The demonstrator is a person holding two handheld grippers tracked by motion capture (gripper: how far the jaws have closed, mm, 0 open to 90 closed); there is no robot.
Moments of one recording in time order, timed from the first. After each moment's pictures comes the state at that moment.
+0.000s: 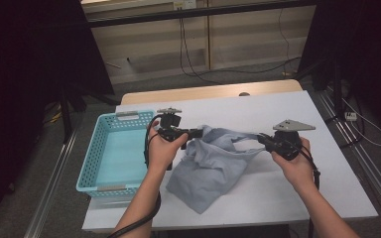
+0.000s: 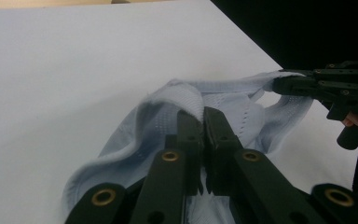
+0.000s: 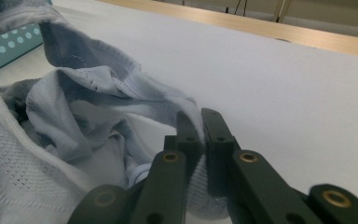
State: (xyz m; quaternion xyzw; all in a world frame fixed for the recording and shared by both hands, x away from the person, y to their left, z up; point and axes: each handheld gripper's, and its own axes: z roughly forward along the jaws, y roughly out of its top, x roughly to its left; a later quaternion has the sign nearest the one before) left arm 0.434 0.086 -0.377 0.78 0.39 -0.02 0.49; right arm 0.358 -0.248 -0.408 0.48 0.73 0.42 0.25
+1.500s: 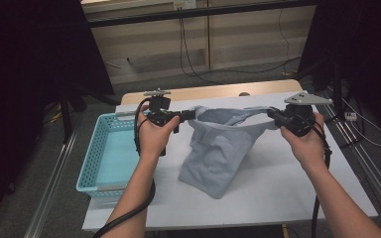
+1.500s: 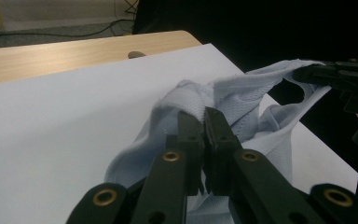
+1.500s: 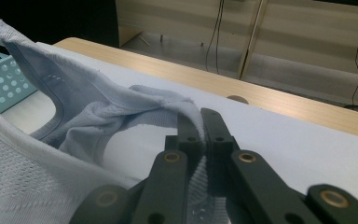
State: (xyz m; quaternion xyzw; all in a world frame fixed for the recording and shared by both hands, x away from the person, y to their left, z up) left arm 0.444 0.099 -0.319 0.76 0.39 0.03 0.52; right arm 0.376 -0.260 -0.337 0.48 0.70 0.43 0.32
